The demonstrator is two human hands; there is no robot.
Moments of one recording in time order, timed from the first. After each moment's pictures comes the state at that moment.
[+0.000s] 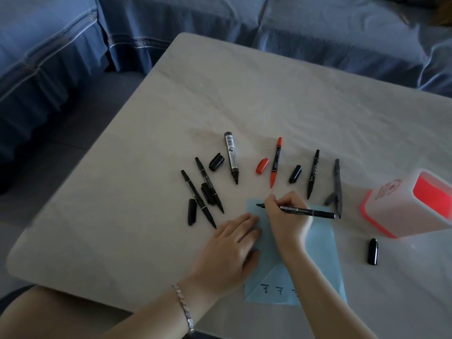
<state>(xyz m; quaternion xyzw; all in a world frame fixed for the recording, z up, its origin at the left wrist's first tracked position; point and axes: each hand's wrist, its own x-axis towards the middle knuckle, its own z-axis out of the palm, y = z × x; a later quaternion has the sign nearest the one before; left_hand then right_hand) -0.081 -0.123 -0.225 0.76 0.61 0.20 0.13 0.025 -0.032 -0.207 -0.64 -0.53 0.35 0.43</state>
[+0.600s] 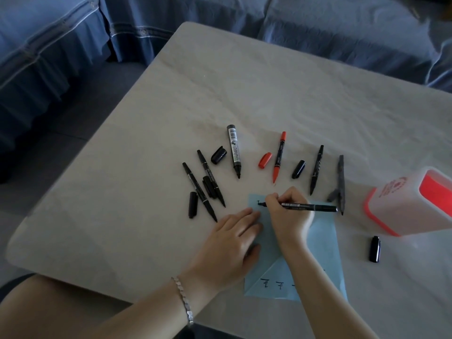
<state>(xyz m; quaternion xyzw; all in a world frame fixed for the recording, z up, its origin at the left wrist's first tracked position) -0.081 -0.122 -0.226 0.75 0.61 0.21 0.14 0.024 -0.032 -0.207 -0.63 -0.56 0.32 0.43</state>
